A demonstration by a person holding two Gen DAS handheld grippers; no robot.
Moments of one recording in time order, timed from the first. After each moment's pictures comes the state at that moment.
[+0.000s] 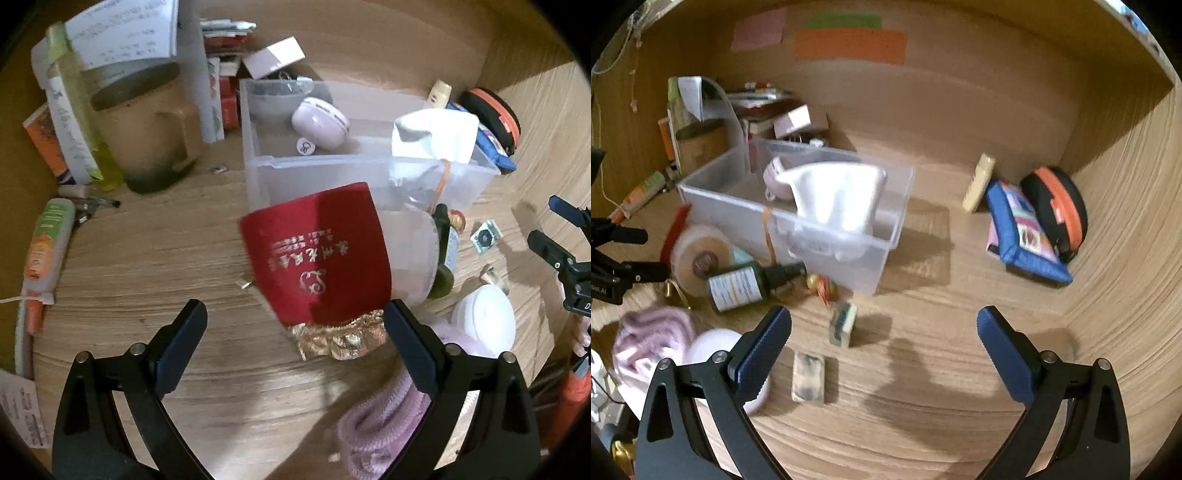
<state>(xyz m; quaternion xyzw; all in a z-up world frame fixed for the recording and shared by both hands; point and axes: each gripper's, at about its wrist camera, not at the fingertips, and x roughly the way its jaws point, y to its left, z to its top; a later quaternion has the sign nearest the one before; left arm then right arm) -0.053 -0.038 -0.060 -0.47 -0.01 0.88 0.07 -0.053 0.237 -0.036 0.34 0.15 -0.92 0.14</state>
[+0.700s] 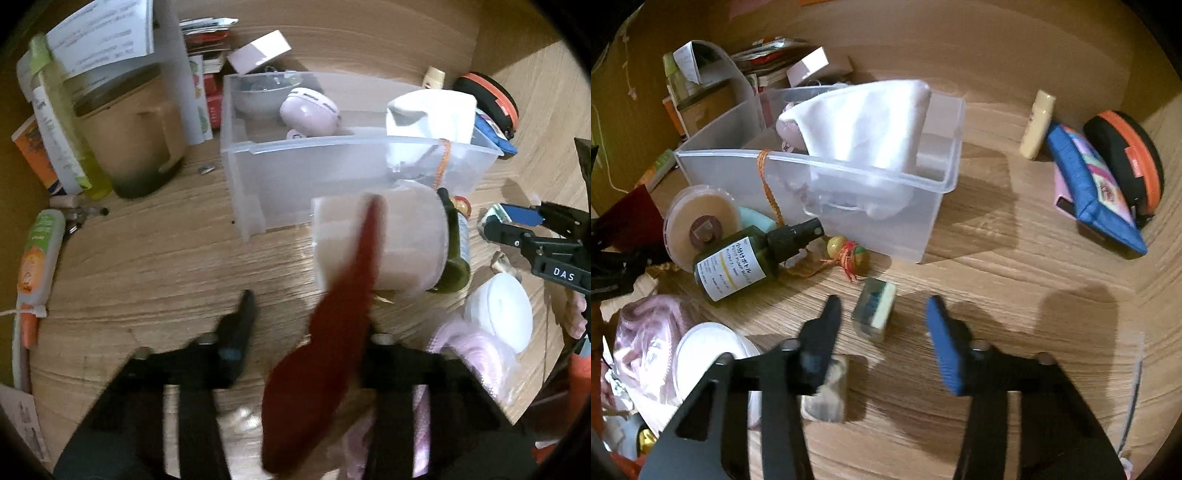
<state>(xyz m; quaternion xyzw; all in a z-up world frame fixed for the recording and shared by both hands) -0.051 -0.035 -0.070 -0.46 0.02 0.88 0.07 -0.091 0.223 -0.080 0.43 0.11 -0.87 0.21</state>
